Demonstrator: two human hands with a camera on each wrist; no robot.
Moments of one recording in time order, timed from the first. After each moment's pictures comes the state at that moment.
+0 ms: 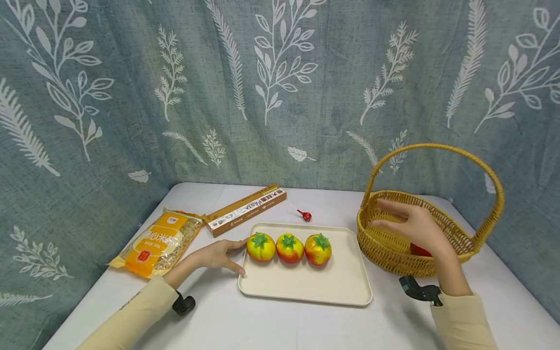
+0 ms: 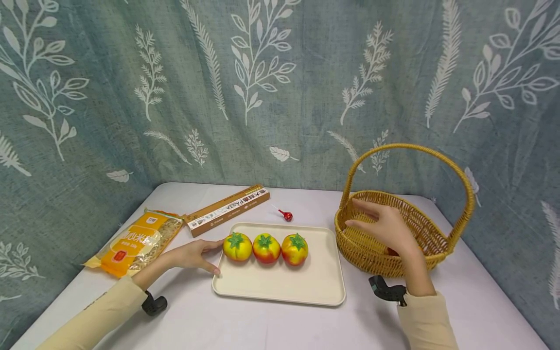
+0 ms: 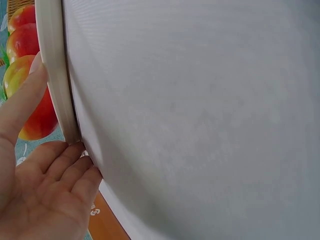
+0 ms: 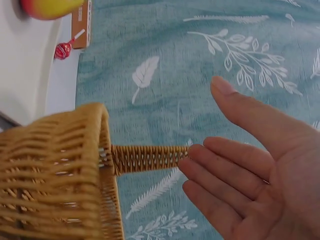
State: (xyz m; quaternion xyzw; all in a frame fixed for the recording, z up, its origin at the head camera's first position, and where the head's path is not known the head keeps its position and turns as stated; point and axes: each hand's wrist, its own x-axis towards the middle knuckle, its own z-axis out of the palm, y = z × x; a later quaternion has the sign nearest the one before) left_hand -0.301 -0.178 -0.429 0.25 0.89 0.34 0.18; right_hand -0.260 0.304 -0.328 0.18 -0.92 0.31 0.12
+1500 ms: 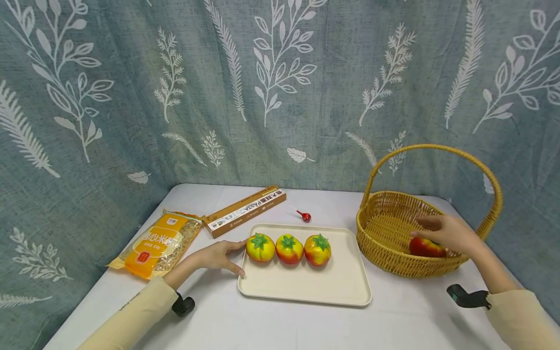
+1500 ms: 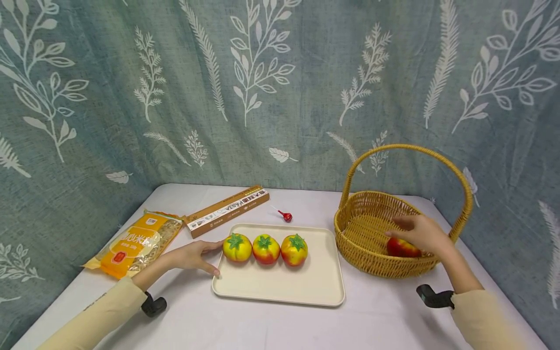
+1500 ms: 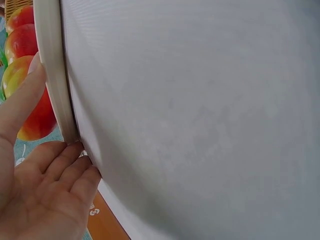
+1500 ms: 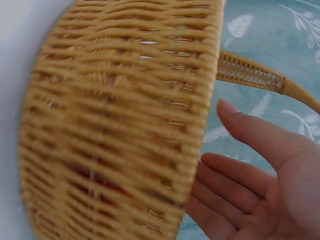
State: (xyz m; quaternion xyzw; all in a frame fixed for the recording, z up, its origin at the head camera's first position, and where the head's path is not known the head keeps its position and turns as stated) left_hand -0.300 -0.179 -0.429 0.27 0.89 0.33 0.17; right_hand -0.269 0.389 -0.340 0.10 -0.97 0.20 0.01
